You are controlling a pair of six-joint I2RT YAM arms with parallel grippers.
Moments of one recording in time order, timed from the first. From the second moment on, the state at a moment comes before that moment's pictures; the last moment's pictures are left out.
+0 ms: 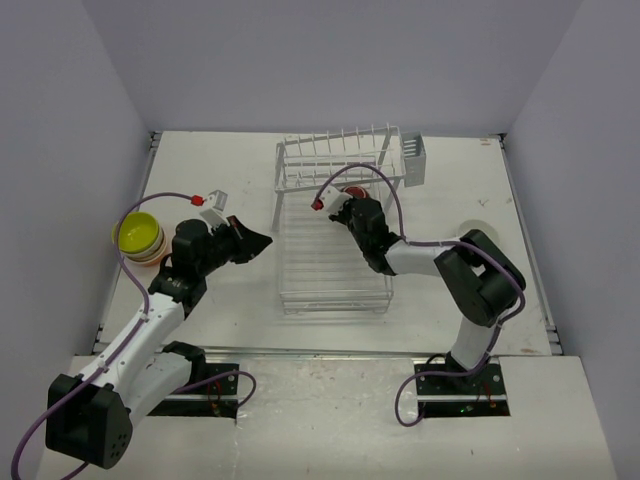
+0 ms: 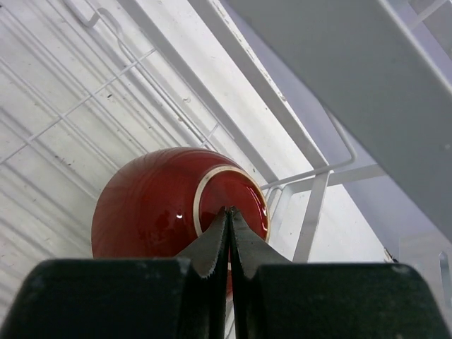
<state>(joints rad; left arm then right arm) -0.28 0.90 0.53 0.04 0.37 -0.70 0.66 1.81 0.89 0.68 0.33 -0.69</state>
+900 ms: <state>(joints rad) -0.28 0.90 0.53 0.01 0.37 -0.70 0.89 1.61 0.78 0.49 0.42 -0.51</state>
